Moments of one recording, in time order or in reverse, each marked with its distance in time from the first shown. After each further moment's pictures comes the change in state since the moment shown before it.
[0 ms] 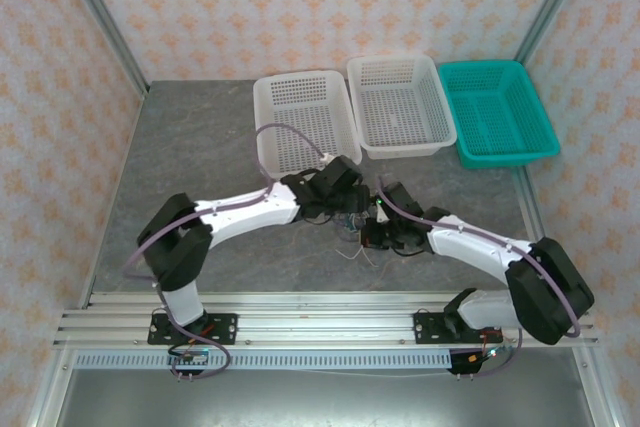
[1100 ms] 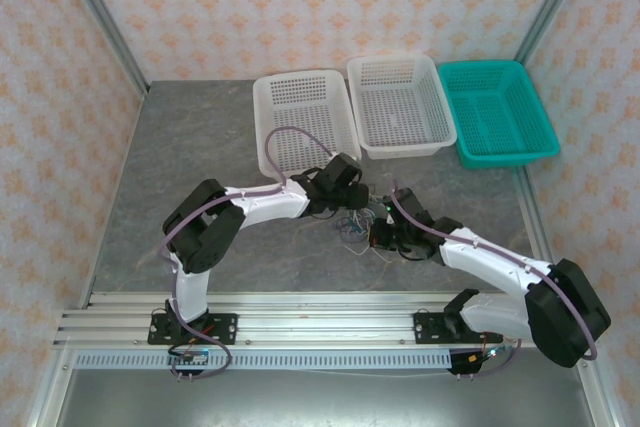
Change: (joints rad) left arm 0.069 0.140 -0.032 0.234 0.122 0.081; right arm 0.010 -0.135 -0.068 0.020 0.117 0.079
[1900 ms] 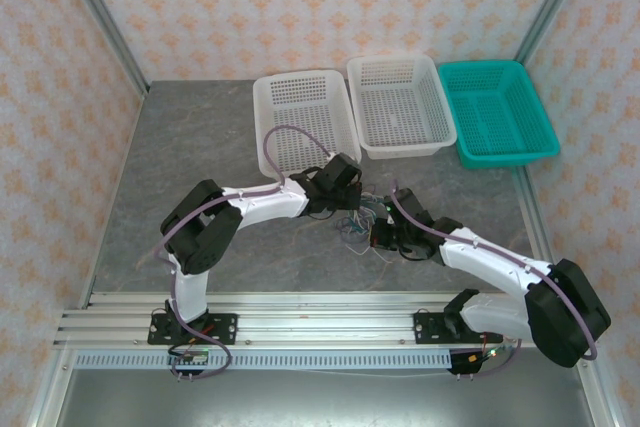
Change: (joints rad) left arm 0.001 -0.011 -0.002 -0.057 -0.024 -0.005; right arm 0.000 0.000 0.000 -0.007 0.024 0.005
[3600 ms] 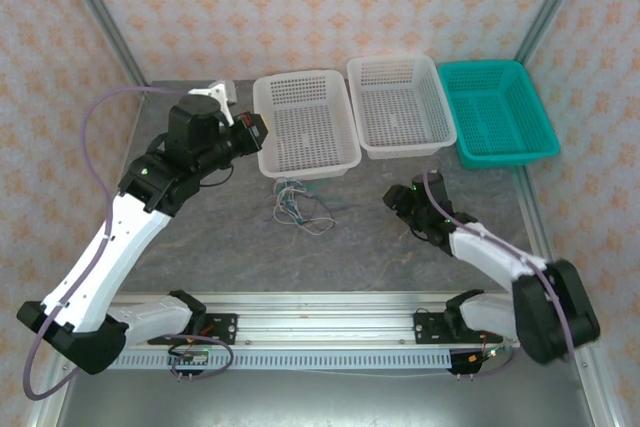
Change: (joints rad) left arm 0.334 -0.769 0.148 -0.485 0.022 -0.013; right arm -0.239 -0.016 -0.033 0.288 0.054 0.169
